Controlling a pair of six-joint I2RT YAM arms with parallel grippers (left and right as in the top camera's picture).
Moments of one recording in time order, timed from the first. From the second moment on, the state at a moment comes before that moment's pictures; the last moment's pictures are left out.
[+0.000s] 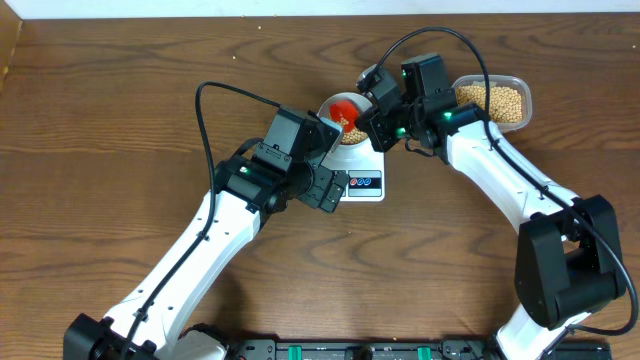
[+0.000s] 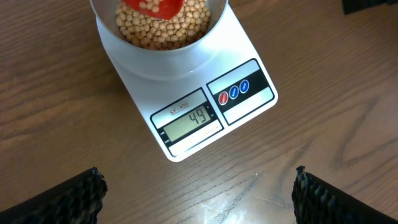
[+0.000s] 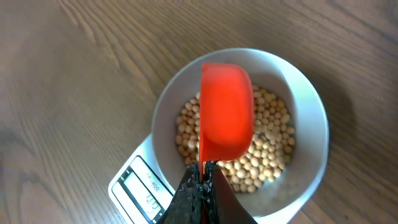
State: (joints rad) left arm -0.50 1.42 1.12 -0.72 0.13 0.01; right arm 0.37 1.85 1.33 -0.36 -0.49 -0.13
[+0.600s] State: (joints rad) left arm -0.50 1.42 1.12 -0.72 0.13 0.01; right arm 0.36 1.85 1.33 -0.35 -0.52 -0.13
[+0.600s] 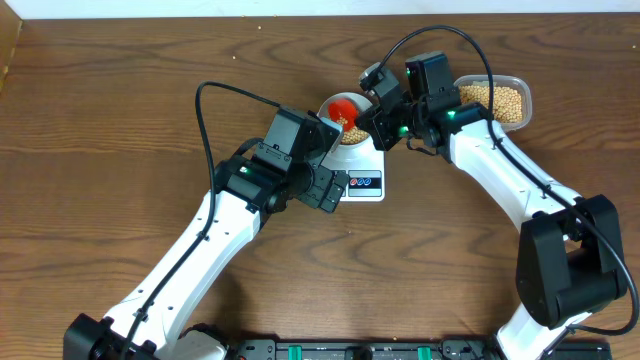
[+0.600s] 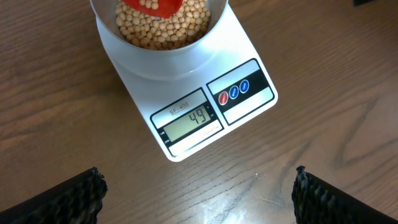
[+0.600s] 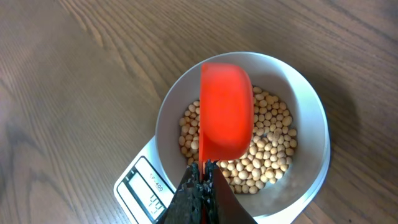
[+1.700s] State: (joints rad) left arm -0.50 1.42 1.12 -0.72 0.13 0.01; right arm 0.39 1.81 1.33 -0.37 -0.37 -0.33
